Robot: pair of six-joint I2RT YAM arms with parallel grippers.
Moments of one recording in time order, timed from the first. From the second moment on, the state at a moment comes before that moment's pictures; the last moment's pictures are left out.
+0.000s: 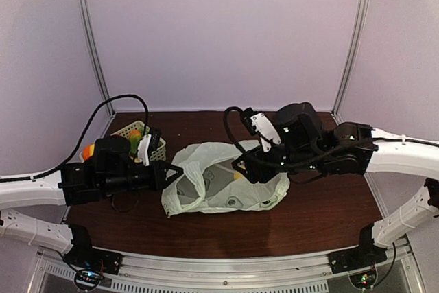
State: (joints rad) left arm -1.00 0.98 0.64 -0.06 -0.05 -0.74; right arm 1.17 1.31 1.23 -0.52 0.23 0.40
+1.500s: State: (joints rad) left arm -1.00 0.86 0.57 -0.11 -0.06 -0.77; right arm 1.08 1.52 0.98 -0.50 0.39 0.55
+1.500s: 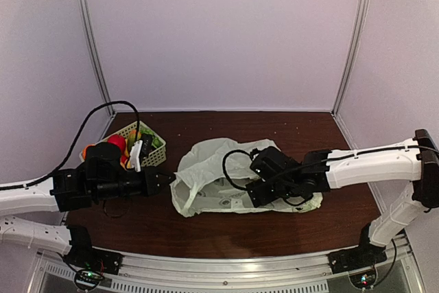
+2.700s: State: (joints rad) left arm -1.00 0.91 0.60 -0.08 0.13 -0.74; right arm 0.89 1.89 1.23 -0.14 0.31 0.28
